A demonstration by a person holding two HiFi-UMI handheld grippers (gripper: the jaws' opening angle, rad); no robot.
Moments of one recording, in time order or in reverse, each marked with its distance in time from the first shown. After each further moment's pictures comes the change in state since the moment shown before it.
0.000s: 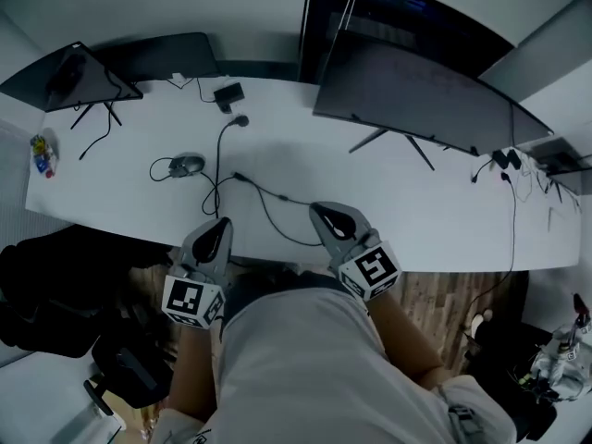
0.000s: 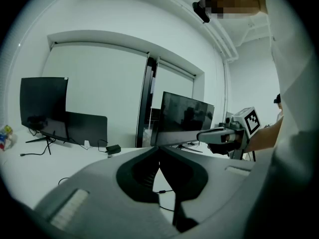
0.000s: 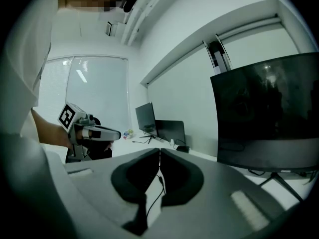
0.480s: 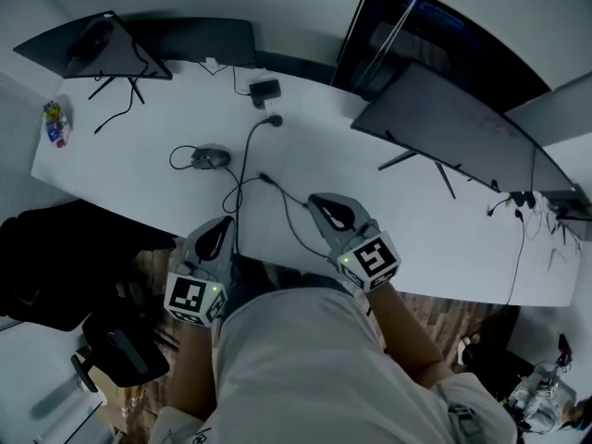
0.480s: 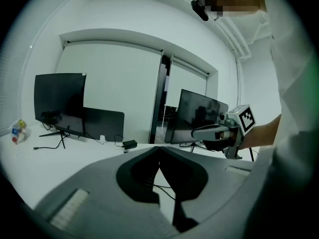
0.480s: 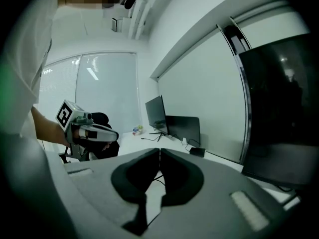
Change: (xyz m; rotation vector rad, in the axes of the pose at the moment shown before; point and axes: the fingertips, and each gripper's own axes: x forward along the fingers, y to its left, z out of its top) left arm -0.009 0.067 -0.014 -0.058 0.030 0.112; right arm 0.095 0.010 0.004 -0.039 0.059 0.154
